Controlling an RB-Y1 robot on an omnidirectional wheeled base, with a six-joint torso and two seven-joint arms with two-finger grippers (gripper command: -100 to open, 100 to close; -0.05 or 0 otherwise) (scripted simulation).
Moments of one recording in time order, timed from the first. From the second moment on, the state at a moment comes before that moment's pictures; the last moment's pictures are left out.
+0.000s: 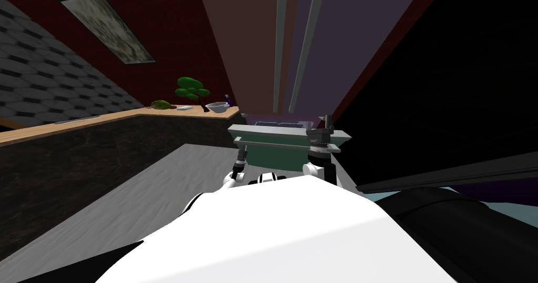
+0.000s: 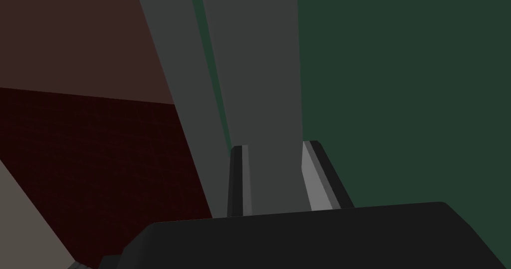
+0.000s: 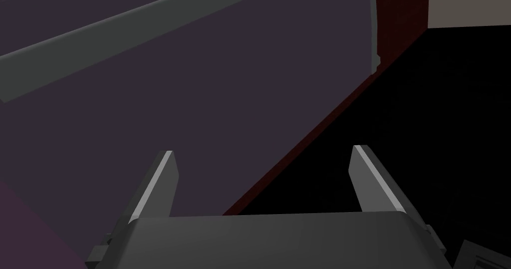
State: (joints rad) left arm -0.31 0.12 -0.03 -0.44 -0.10 -1.33 0.14; right arm 0.49 0.01 -0.01 -2.37 -0.10 -0.47 -0.14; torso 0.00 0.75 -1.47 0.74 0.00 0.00
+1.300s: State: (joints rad) left arm -0.41 0.15 -0.03 -0.51 -0.09 -1.17 0.19; right arm 0.49 0.01 -0.01 -2.37 -0.10 -0.47 -0.14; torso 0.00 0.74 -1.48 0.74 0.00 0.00
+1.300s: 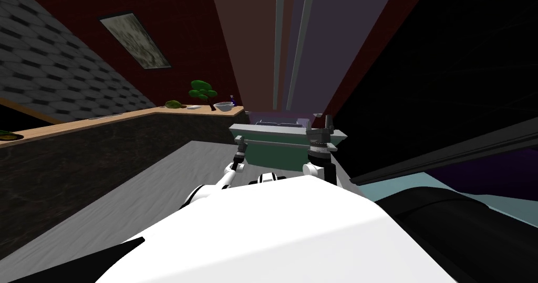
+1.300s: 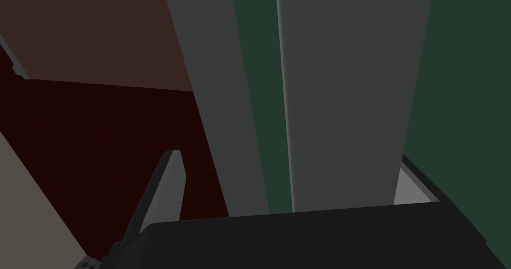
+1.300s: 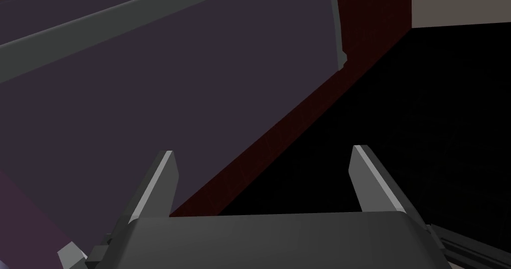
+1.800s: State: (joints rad) left arm -0.44 0.15 -0.03 -0.52 -0.09 -1.11 0.20; right arm 0.49 0.01 -0.01 -2.37 -0.10 -0.47 -0.14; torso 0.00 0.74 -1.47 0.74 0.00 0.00
